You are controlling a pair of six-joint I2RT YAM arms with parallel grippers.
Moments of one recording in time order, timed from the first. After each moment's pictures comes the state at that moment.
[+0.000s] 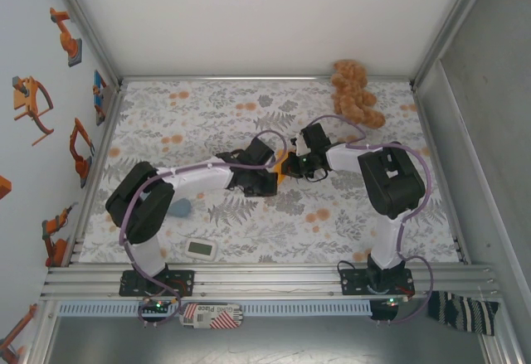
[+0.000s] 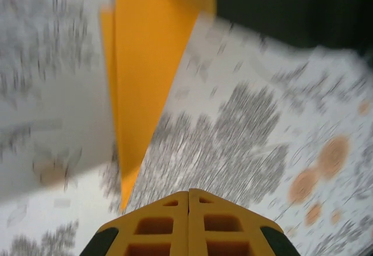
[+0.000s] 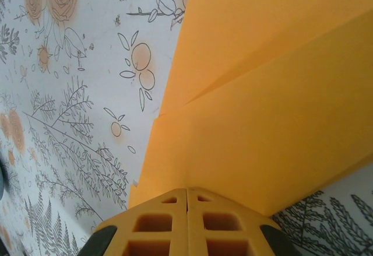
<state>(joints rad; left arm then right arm) -0.86 1.80 1.15 -0.44 0.22 -0.69 0.45 1.95 1.06 -0.18 -0.54 0.52</state>
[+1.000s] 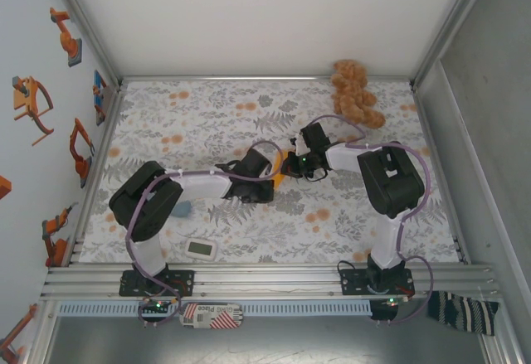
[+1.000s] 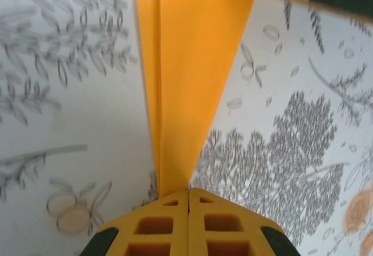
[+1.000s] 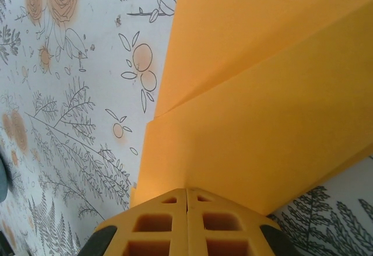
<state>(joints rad) -0.88 1.81 0.96 -0.25 0.20 -0.69 0.45 1.96 1.07 -0.19 -0.55 0.53</state>
